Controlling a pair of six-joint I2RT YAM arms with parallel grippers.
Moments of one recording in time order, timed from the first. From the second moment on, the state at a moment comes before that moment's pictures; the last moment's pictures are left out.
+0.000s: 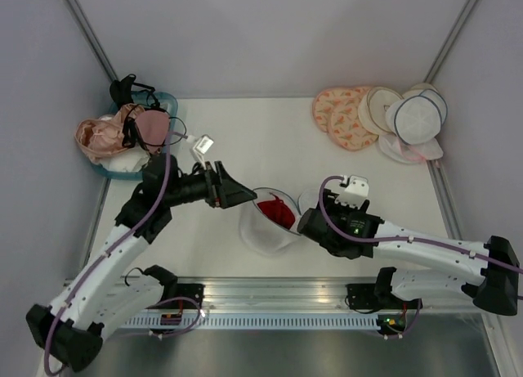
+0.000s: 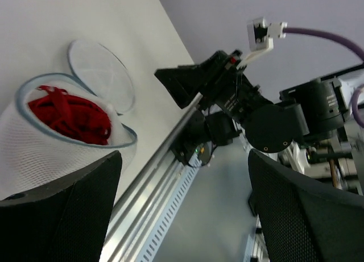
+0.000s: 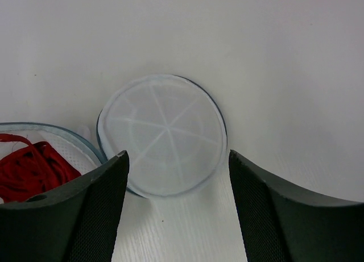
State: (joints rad) left arm -0.40 0.79 0.80 -0.24 0.71 -0.73; right arm 1.14 1.12 0.84 -0.94 1.05 1.28
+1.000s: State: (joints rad) left arm -0.92 1.72 1.16 -0.42 -0.05 -0.60; right arm 1.15 0.76 0.70 -0.95 1.01 1.21
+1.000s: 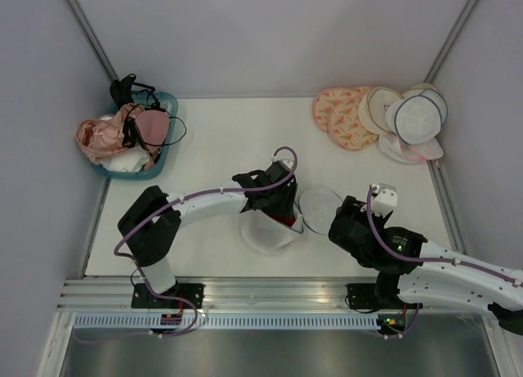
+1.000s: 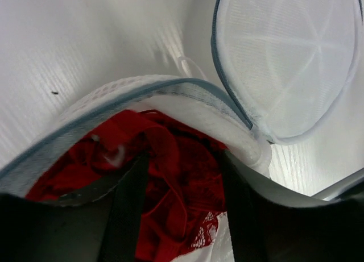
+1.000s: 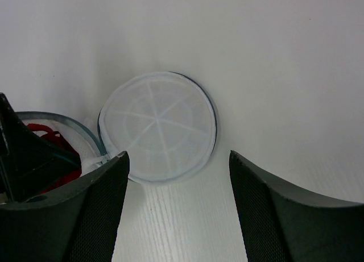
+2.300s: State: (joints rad) left arm -0.95 1.28 1.18 -0.36 -0.12 -0.62; right arm 1.15 0.78 0.65 -0.82 0.95 1.10
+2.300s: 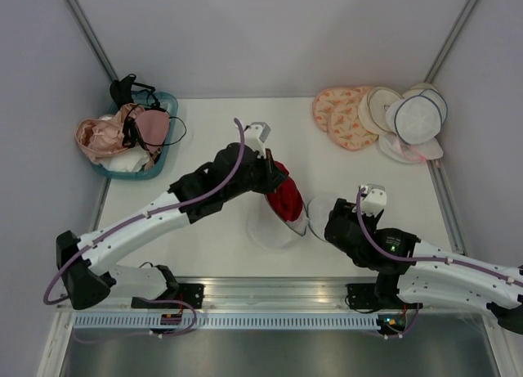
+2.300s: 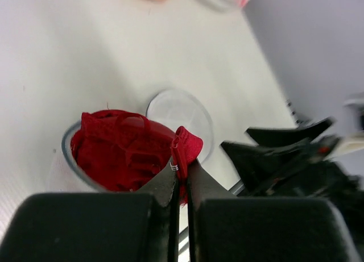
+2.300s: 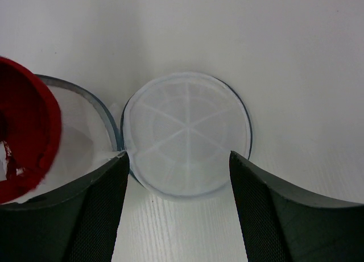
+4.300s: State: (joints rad) left arm 0.32 1.96 2.29 -0.43 0.11 -0.38; right arm 1.07 1.25 0.70 -0.51 0.63 0.80
